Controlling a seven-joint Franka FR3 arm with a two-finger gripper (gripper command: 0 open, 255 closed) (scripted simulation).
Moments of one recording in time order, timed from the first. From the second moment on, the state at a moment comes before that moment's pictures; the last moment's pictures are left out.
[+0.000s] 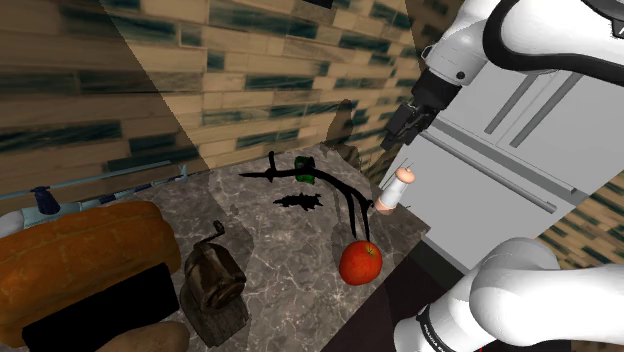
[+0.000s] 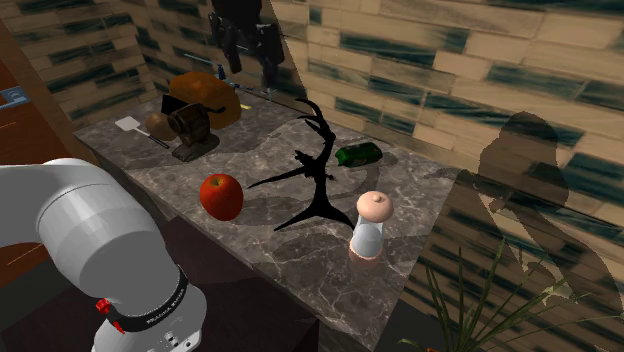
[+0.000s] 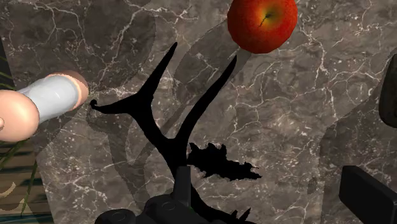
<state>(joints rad) -0.01 -0.81 0.03 -2.41 0.04 1.70 0.00</state>
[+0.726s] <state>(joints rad) -0.09 -0.73 -0.15 -2.50 -0.07 1.85 -0.20</state>
